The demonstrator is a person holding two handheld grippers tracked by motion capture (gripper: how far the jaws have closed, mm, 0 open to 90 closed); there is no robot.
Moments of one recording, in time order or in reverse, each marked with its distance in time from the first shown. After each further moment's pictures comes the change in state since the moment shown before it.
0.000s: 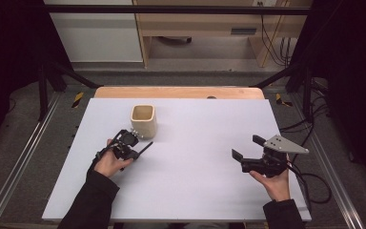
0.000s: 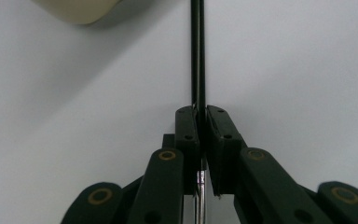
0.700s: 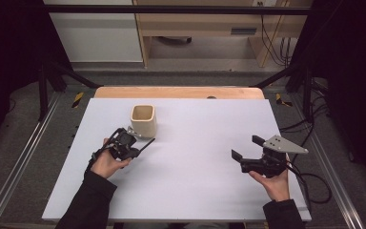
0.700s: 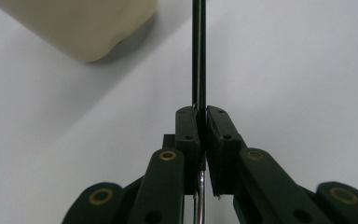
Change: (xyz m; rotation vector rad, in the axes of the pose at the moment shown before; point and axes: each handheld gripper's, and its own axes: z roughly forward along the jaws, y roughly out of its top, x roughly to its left) left arm -0.011 -0.003 -0.032 -0.127 -0.022 0.054; right arm 0.001 0.000 0.001 0.004 0.005 -0.015
